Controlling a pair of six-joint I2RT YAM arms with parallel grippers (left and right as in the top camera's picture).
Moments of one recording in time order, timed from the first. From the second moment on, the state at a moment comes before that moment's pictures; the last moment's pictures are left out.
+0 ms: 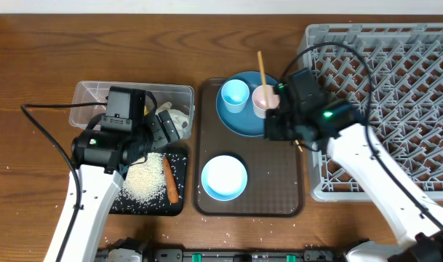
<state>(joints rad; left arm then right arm) -0.16 1.20 1.09 -0.99 0.01 -0.56 0.46 1.50 1.25 -0.86 -0.19 0.47</state>
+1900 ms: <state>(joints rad) -0.16 1.20 1.09 -0.99 0.01 -0.56 0.20 1.64 1.25 -1.03 0.15 0.09</state>
